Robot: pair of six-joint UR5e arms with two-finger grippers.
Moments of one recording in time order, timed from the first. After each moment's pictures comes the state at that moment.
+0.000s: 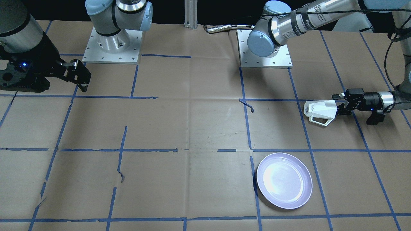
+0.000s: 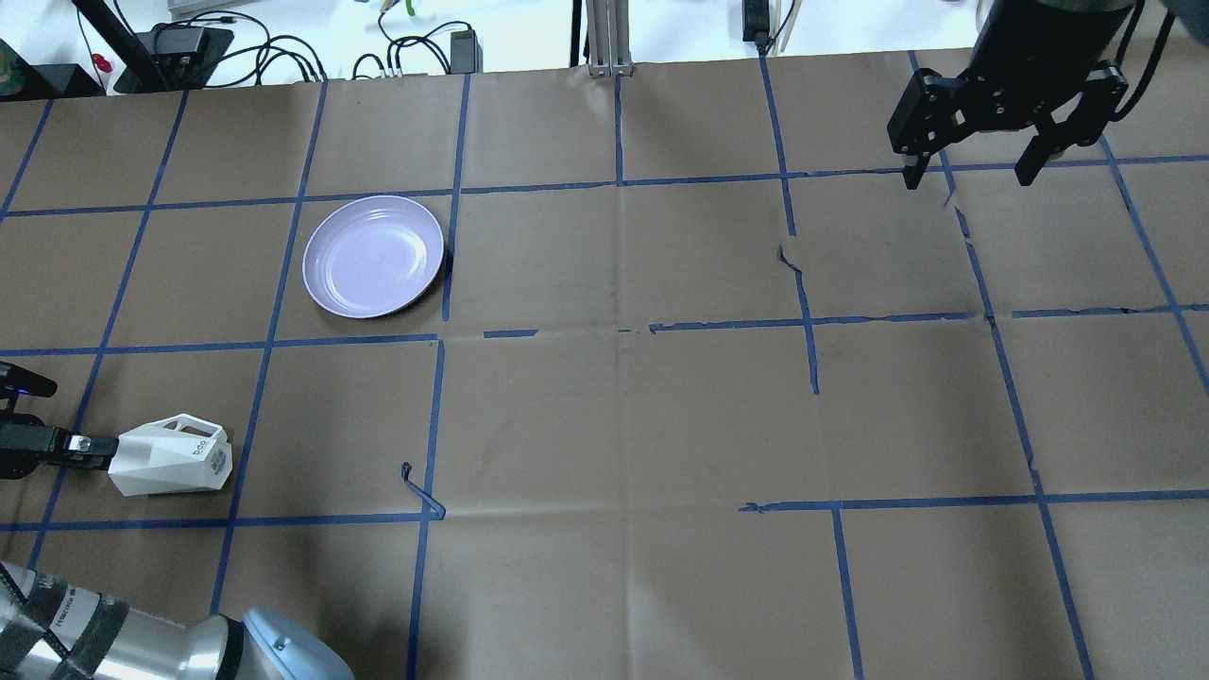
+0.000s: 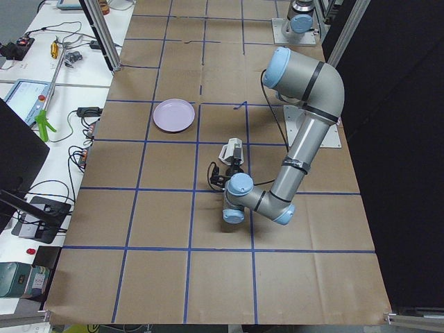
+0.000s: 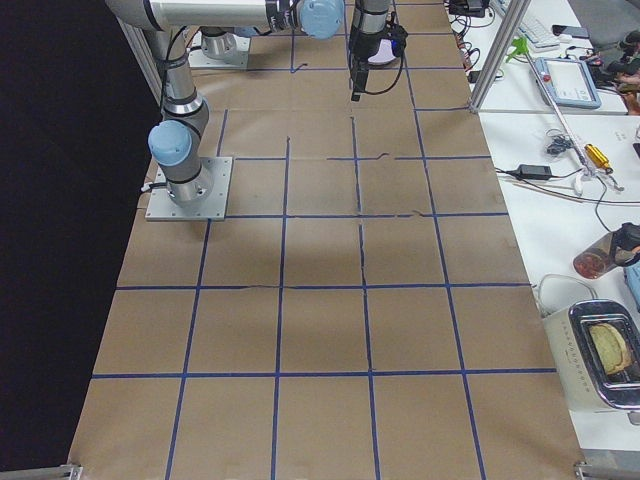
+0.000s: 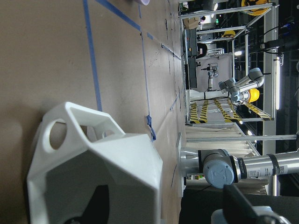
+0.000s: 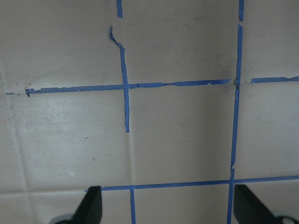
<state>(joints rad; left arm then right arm) -0.49 -2.29 -1.60 -2.18 1.14 1.57 1.47 -1.48 1.43 -1.44 -1.60 -0.06</state>
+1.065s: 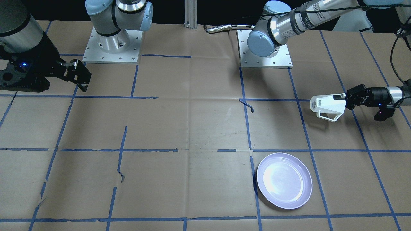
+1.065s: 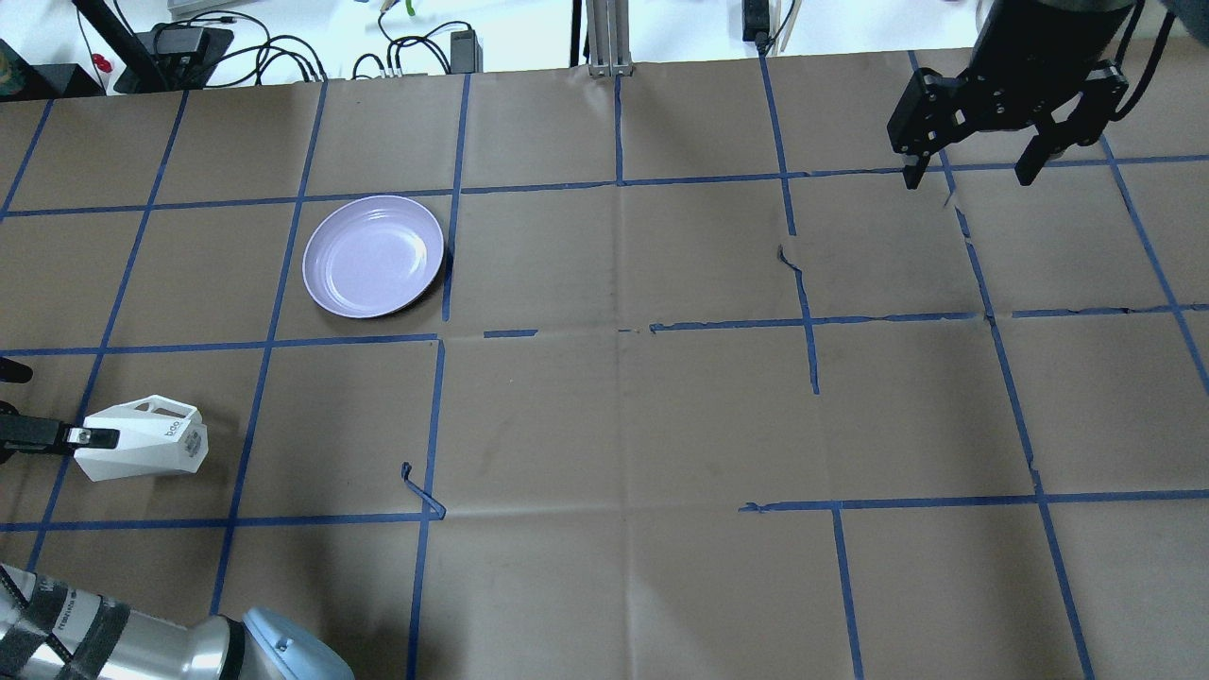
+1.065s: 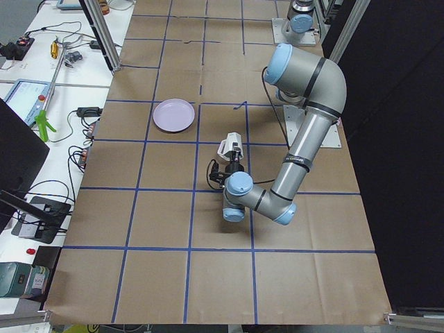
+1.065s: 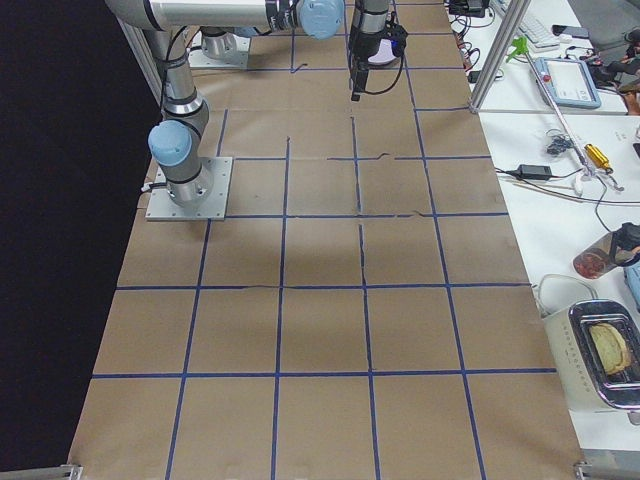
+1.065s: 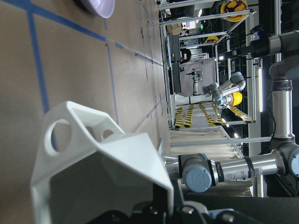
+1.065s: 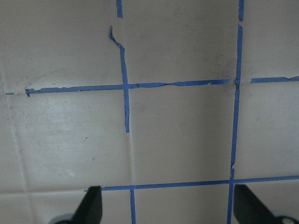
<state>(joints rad) -0.49 -2.20 -1.54 -2.39 1.11 1.60 1.47 -1.48 1.43 -1.44 -1.60 -0.06</state>
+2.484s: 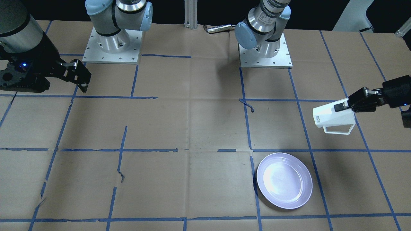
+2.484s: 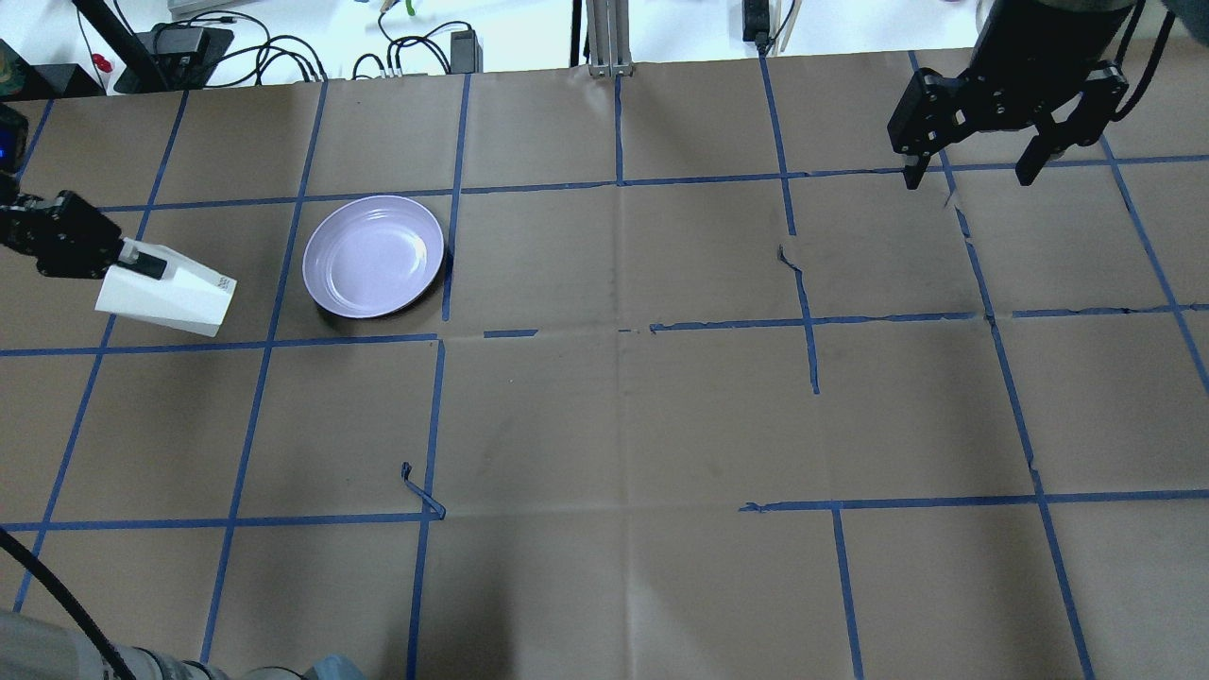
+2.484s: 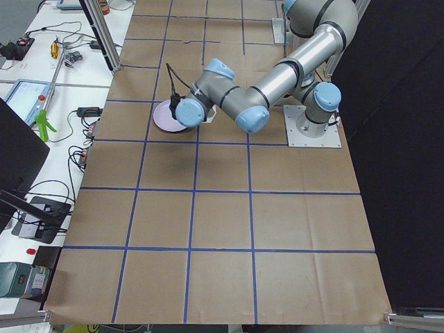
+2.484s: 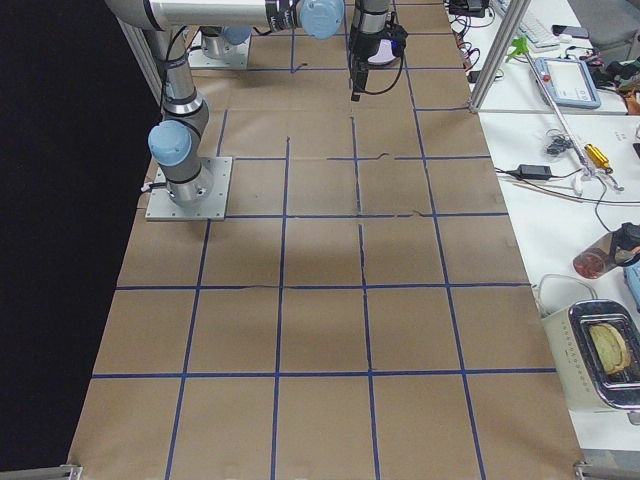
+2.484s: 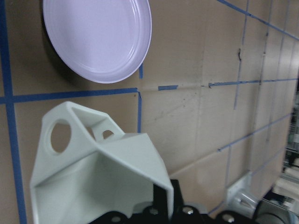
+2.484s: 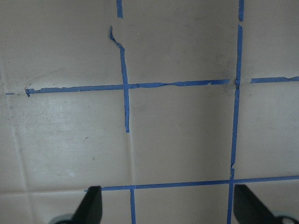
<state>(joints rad) -0.98 -1.85 -1.46 -1.90 1.08 0.70 1.47 -1.48 1.43 -1.44 -1.60 -0.06</state>
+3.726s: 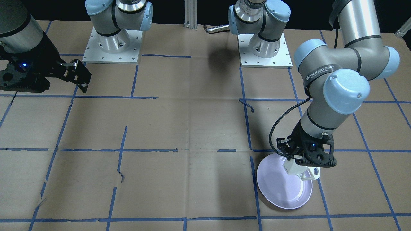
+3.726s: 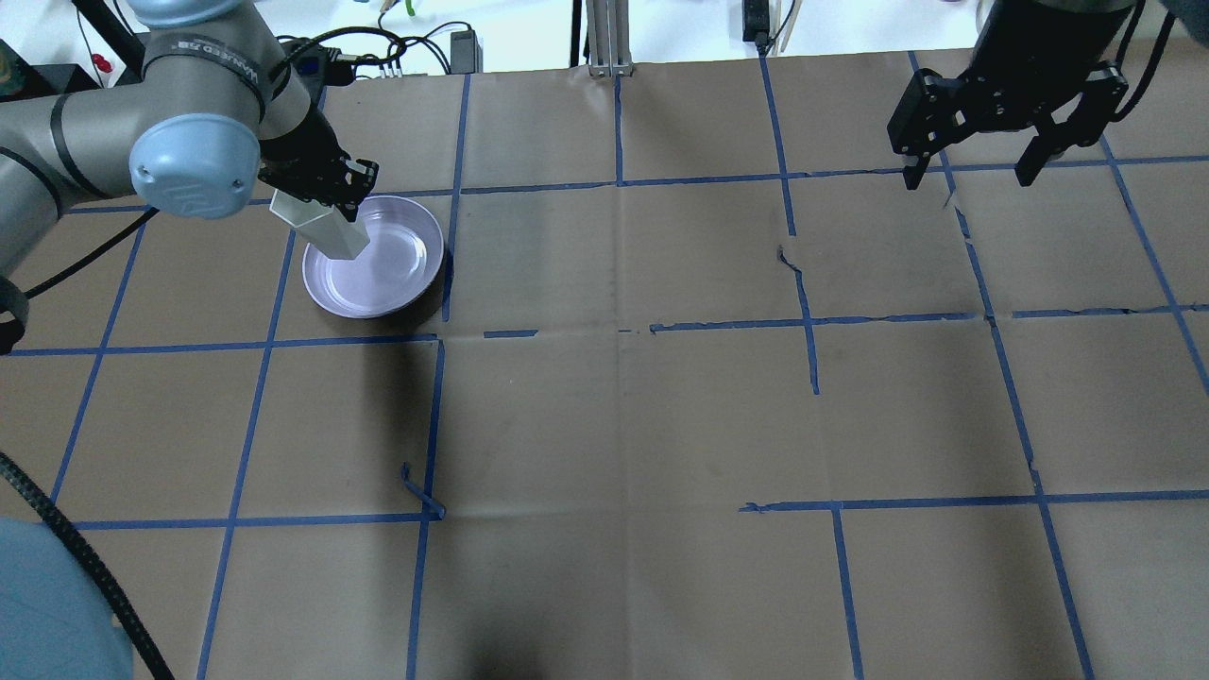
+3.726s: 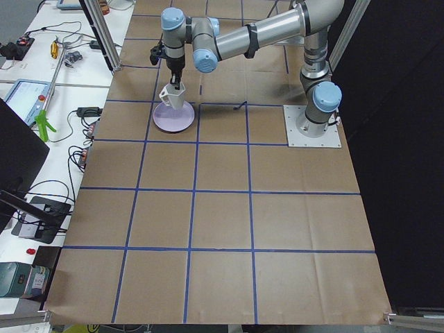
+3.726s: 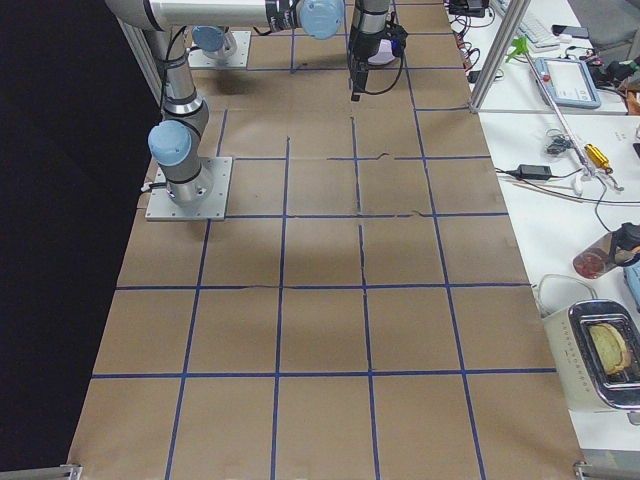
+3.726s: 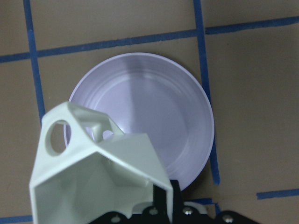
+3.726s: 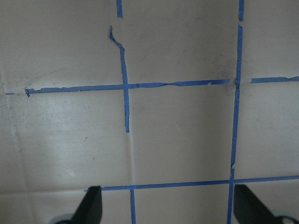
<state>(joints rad) -1.48 -1.94 -1.63 -1.06 1.61 0.21 1.47 -1.48 1.43 -1.44 -1.60 -0.06</state>
